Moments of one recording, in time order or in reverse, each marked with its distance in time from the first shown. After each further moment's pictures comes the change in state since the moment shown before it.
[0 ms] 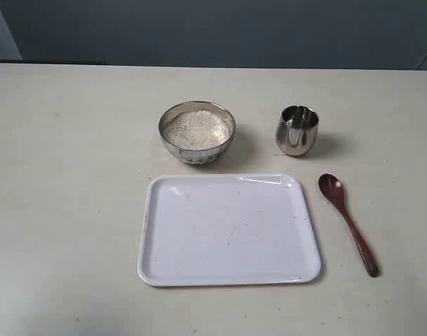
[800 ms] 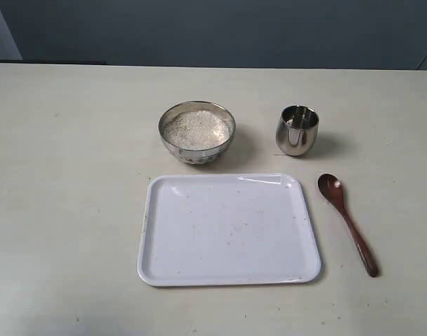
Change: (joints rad) left arm 0.000 0.000 0.000 0.000 0.000 0.000; right arm 0.000 0.103 -0.329 0.599 0.040 -0.066
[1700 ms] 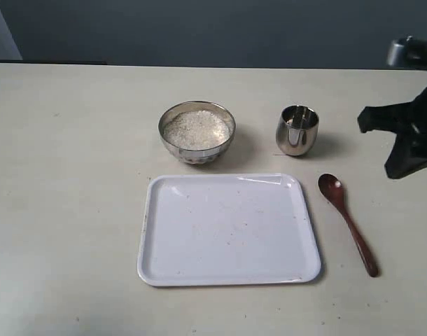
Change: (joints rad) left arm 0.000 0.000 0.000 0.000 0.000 0.000; right arm 0.190 1.330 -0.716 -0.382 0.778 0.086
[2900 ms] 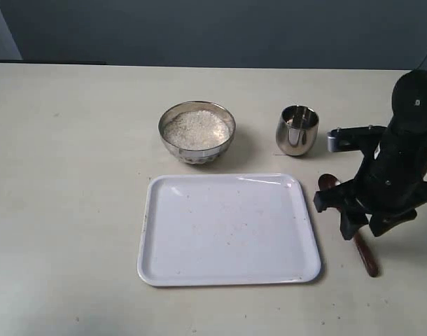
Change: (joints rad) left arm 0.000 0.000 0.000 0.000 0.000 0.000; right arm 0.156 0.261 0.184 -0.124 -0.284 0.060
